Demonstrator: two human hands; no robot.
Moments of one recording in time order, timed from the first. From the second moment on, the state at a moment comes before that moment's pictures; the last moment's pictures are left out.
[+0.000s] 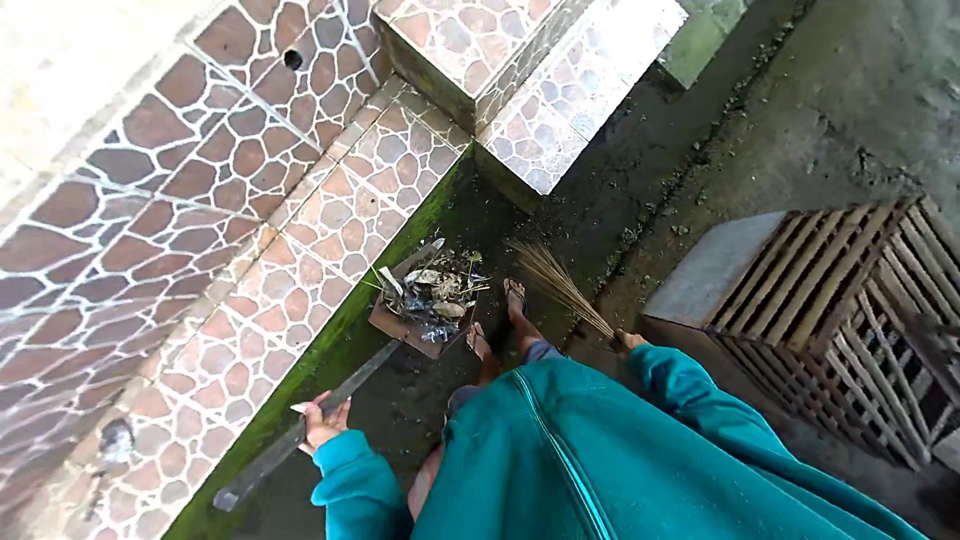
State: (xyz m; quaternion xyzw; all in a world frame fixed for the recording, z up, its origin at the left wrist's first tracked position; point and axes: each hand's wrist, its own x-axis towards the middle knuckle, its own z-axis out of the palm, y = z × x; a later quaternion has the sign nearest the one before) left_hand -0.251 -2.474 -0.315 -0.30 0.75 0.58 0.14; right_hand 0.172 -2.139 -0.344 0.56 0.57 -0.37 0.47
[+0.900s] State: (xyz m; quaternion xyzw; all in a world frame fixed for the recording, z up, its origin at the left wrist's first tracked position) left_hand -0.209 -2.220 -0.284 -0.03 0.80 0.50 0.32; right_hand 0.299 -2.214 -0.318 0.78 0.34 -0.52 0.10
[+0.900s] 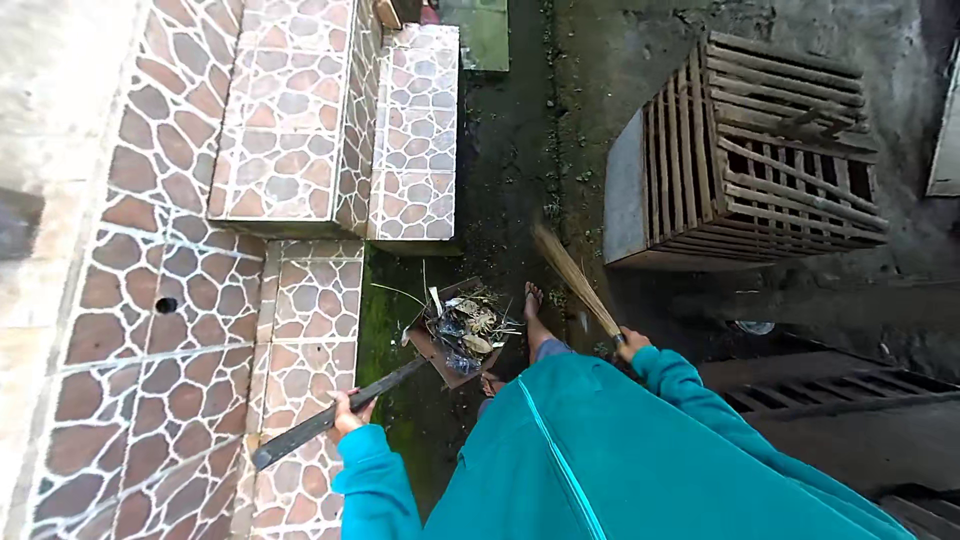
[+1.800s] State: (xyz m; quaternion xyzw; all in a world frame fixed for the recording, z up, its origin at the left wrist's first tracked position) left_hand -0.034 -1.673 -0.182 0.30 0.79 0.45 0.29; right_hand 0.461 -1.978 -0.279 0.78 0.21 -0.58 -0.11
